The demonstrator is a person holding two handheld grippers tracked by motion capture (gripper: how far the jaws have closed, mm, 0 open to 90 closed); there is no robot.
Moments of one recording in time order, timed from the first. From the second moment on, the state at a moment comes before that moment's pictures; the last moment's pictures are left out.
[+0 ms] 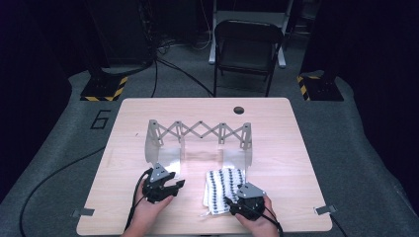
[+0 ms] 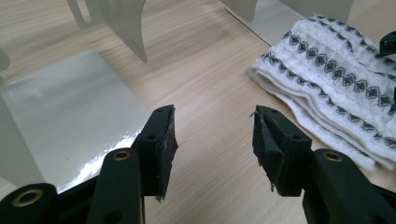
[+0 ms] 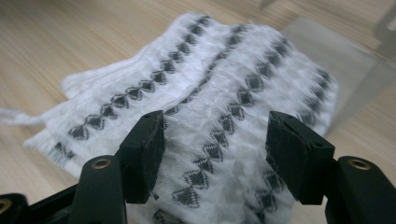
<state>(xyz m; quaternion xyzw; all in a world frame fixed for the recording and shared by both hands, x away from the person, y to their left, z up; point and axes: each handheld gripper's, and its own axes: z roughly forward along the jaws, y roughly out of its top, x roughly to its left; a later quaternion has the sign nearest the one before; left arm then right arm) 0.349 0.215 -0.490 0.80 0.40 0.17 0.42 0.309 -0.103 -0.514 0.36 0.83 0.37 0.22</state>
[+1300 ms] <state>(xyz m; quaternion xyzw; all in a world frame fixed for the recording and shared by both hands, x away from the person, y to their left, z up) 0.349 0.213 -0.488 0.80 0.39 0.17 0.42 0.319 -0.120 -0.513 0.42 0.82 0.35 0.16</state>
